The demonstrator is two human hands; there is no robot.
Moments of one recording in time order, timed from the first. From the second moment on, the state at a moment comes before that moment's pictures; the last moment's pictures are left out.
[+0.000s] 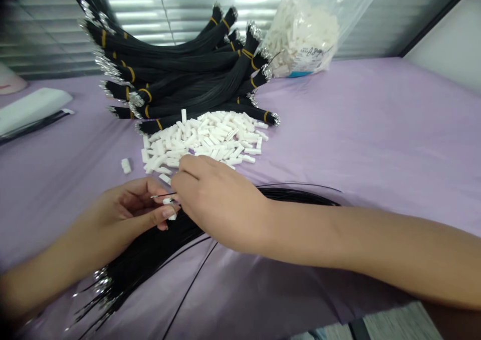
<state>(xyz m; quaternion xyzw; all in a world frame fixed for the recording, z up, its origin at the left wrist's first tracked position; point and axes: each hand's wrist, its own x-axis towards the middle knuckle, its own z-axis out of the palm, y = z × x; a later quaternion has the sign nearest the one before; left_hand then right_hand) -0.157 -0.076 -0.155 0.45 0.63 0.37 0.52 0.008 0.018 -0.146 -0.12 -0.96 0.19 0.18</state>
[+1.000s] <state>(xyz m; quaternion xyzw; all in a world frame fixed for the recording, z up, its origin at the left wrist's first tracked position) -0.165 -0.076 -0.163 0.41 0.60 0.39 0.57 0.018 0.024 -0.125 -0.10 -0.93 0.26 0.25</state>
